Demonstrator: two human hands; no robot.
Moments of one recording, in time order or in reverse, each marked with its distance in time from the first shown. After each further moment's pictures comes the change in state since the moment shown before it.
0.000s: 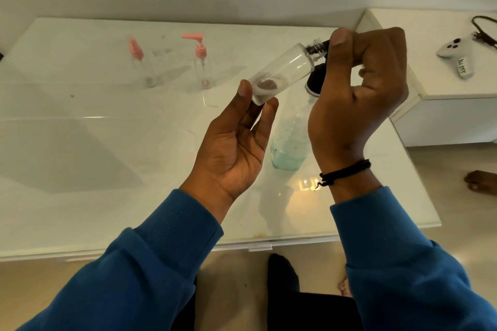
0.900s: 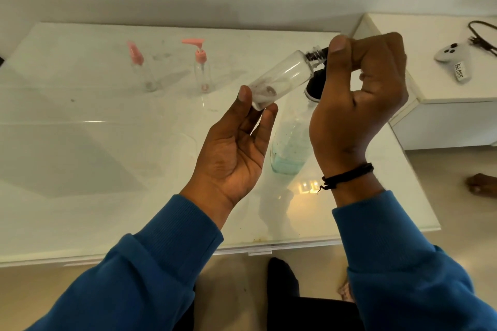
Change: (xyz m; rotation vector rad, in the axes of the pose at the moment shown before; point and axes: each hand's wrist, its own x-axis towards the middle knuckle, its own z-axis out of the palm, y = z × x) left_hand -0.001 -0.001 0.001 0.002 0.009 0.009; right_hand 0.001 0.002 -0.002 0.002 -0.016 -0.027
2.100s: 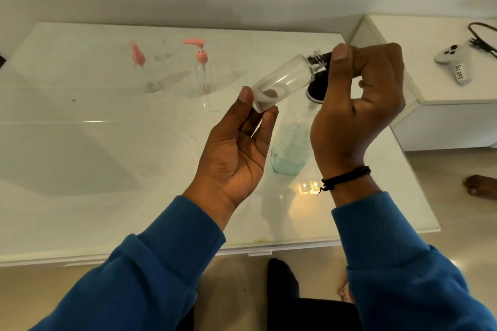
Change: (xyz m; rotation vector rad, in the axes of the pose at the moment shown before) left_hand -0.001 -0.001 -0.001 -0.007 -0.001 0.003; right_hand -0.005 0.004 -0.002 0.021 0.001 0.017
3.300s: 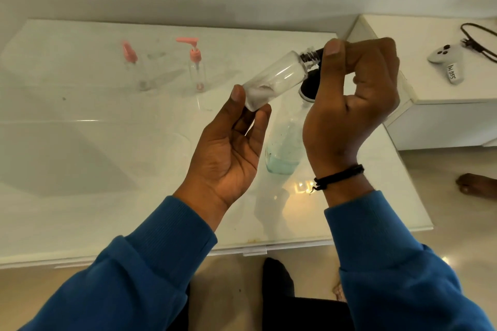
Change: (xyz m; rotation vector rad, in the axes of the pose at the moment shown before) left_hand 0.004 0.000 -0.005 -0.003 -0.032 -0.003; right_hand 0.002 -0.003 0.002 -0.007 0.008 -0.010
